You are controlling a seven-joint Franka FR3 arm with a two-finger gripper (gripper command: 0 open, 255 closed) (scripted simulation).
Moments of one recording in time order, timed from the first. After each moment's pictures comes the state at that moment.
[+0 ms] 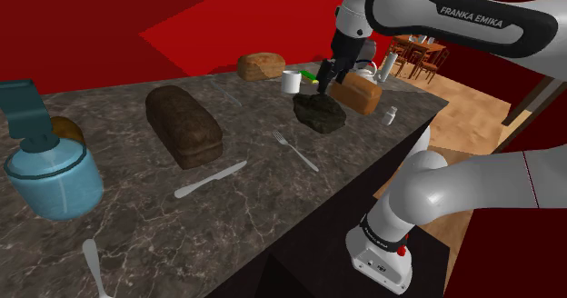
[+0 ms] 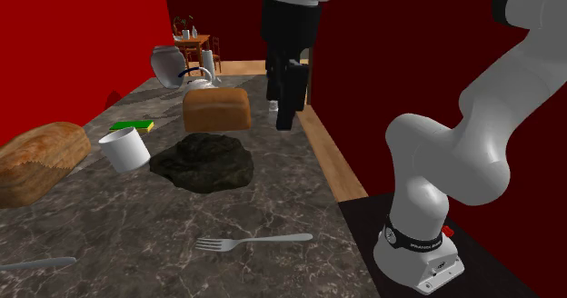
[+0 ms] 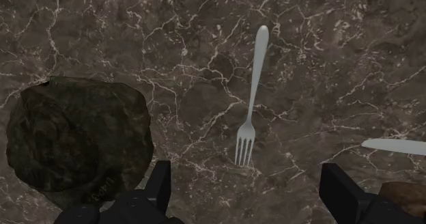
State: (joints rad) arm -0.01 -0.79 0.06 -2.35 -0.12 1.65 0.07
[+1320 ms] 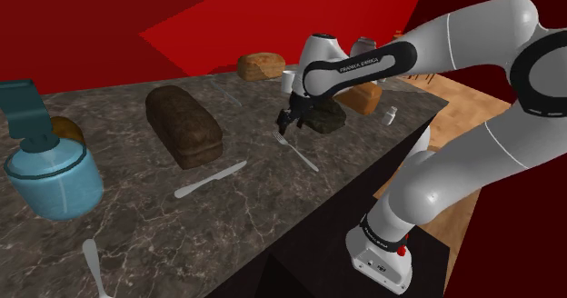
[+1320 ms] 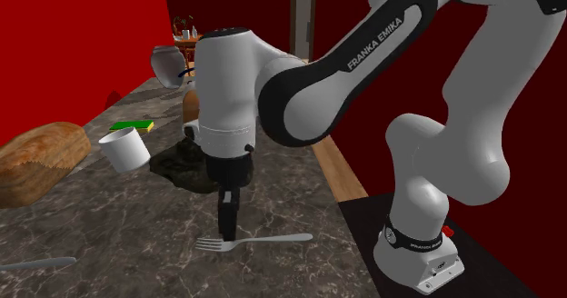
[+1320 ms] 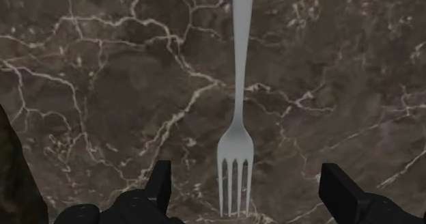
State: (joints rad) arm -0.02 -0.36 -0.04 -2.59 -0.02 2.29 0.09
